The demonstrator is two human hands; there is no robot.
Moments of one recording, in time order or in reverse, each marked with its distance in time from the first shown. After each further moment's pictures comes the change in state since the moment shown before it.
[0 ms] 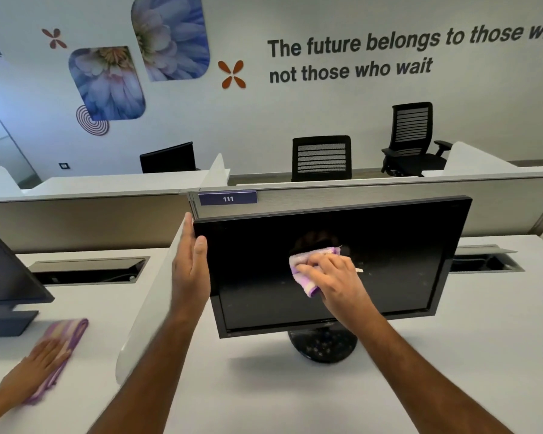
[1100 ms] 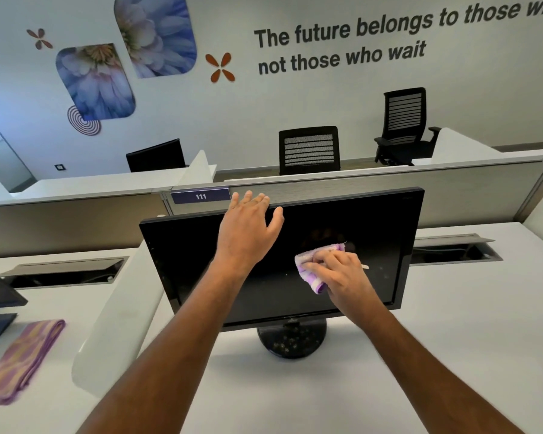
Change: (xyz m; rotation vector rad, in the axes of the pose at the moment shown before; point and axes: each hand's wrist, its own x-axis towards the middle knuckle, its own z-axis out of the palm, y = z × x) left_hand 0.016 0.094 0.181 0.957 -0.325 0.352; right_hand -0.055 0.103 -0.020 0.027 -0.014 0.010
